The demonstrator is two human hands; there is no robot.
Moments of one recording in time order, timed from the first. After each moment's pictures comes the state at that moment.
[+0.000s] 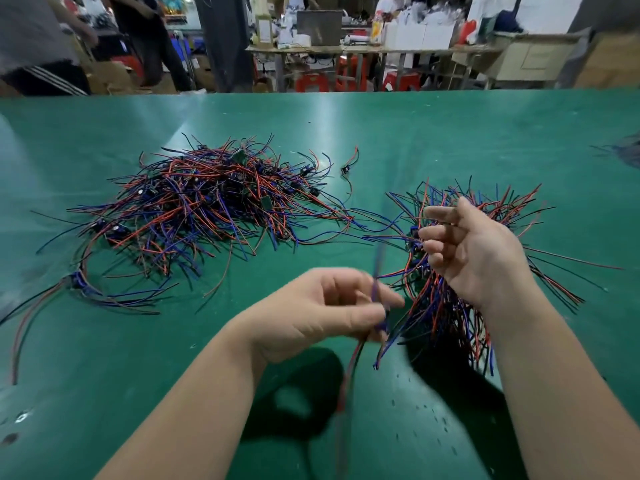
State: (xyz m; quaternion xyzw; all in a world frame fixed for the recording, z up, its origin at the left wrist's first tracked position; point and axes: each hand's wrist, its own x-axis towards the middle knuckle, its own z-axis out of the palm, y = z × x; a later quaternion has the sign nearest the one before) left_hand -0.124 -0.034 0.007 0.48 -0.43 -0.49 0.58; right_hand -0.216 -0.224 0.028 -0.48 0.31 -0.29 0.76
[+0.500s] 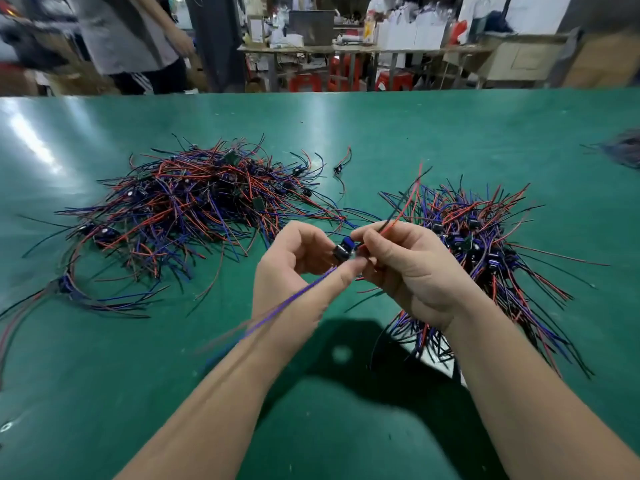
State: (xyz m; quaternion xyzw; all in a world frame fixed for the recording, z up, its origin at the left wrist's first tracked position) left_hand -0.129 -0.052 -0.003 0.61 -0.35 -0.03 0.71; right_hand -0.205 -0.182 0.017 -0.55 0.08 -0.17 0.81
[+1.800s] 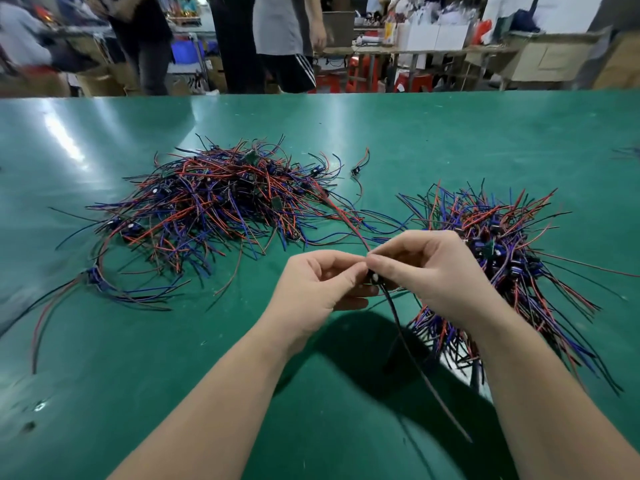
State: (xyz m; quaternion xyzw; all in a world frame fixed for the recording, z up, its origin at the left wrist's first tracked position) left_hand -0.121 -0.051 -0.006 0.58 -0.26 -0.31 0.70; right_hand -0.211 -0.195 0.012 -0.81 0.09 -0.23 0.53
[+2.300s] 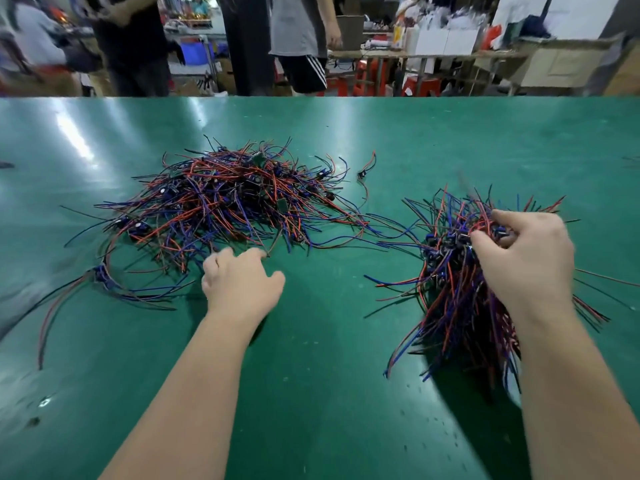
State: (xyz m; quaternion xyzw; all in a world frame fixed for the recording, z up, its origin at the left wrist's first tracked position) left_hand -0.053 -0.018 -0.021 0.98 -0.12 -0.02 0.18; right_hand -0.230 -0.244 0.022 -0.81 0.40 -0.38 0.20
